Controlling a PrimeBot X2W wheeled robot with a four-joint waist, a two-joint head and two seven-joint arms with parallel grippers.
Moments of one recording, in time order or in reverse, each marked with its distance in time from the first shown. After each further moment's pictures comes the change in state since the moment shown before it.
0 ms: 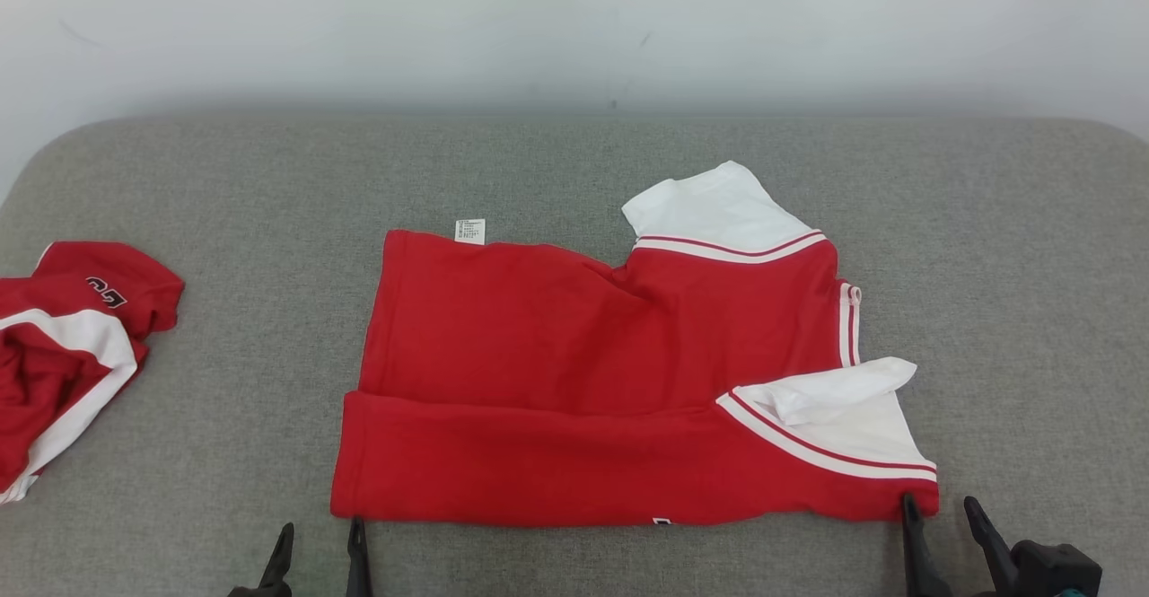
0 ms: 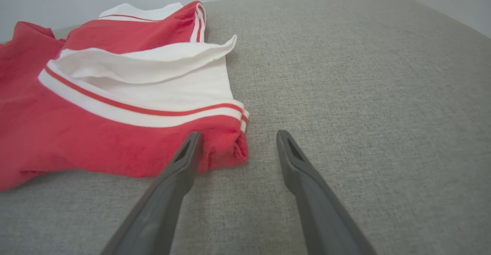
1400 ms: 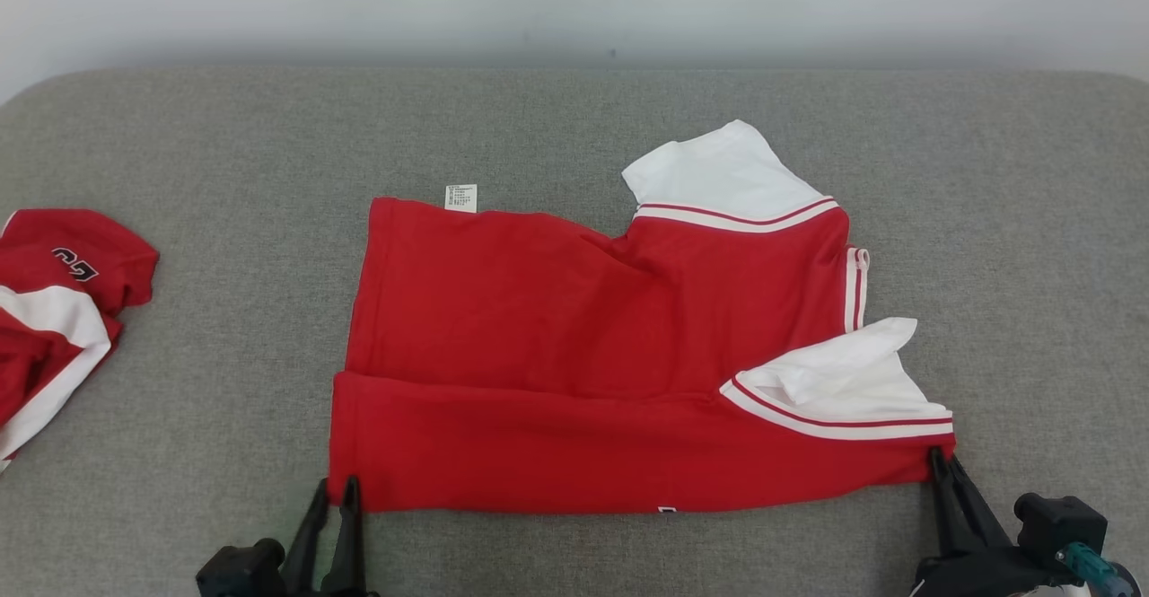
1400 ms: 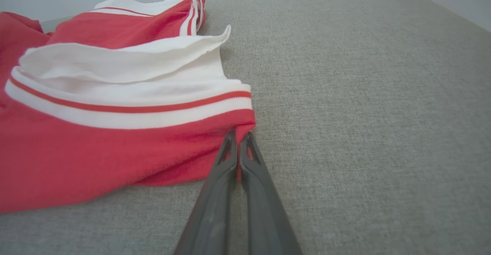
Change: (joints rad) left arm -0.081 0.000 0.006 0.037 -0.124 -0.114 0.000; right arm -0.078 -0.061 0.055 0.018 0.034 0.000 -0.002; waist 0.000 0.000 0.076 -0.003
